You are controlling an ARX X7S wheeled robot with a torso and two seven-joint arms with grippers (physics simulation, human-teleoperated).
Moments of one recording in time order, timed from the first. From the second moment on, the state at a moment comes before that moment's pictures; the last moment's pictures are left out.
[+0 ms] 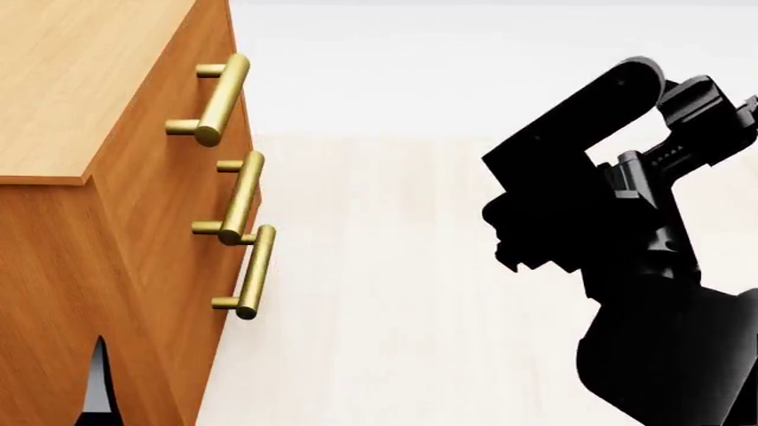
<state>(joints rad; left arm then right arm) 0.07 -0.34 0.20 0.63 -0.18 -0.29 -0.40 1.62 0.89 -1.67 -0.20 0.97 0.46 0.80</state>
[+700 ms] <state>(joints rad) 0.08 -0.35 0.21 0.64 -0.18 -0.28 -0.41 1.49 1.39 -1.82 -0.53 0.88 0.44 0.90</state>
